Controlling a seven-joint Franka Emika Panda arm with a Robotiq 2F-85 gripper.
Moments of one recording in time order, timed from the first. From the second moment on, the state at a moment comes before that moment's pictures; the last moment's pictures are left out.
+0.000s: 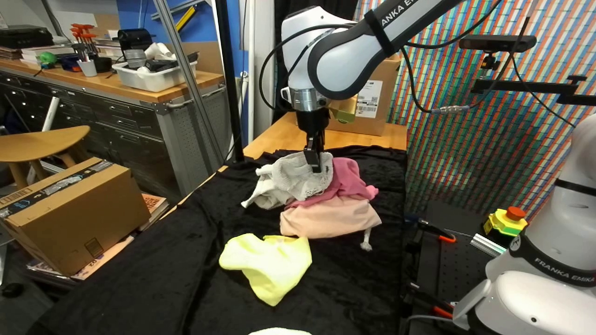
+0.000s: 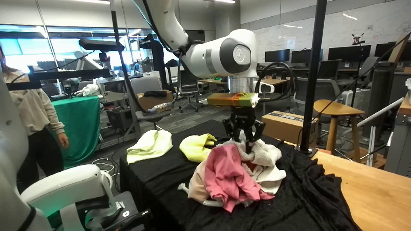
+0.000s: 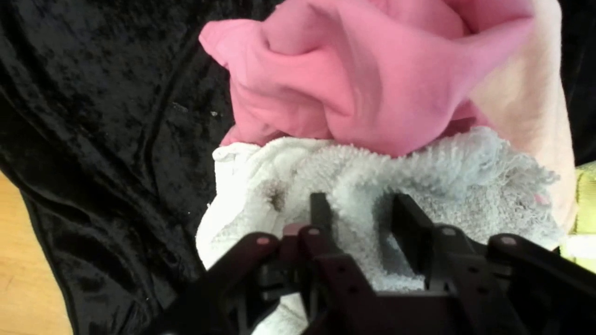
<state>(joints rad) 0.05 0.13 0.05 -2.16 -0.17 2.17 -0.09</state>
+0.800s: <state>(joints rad) 0.07 0.04 0.08 -2.19 -0.19 2.19 -0.14</state>
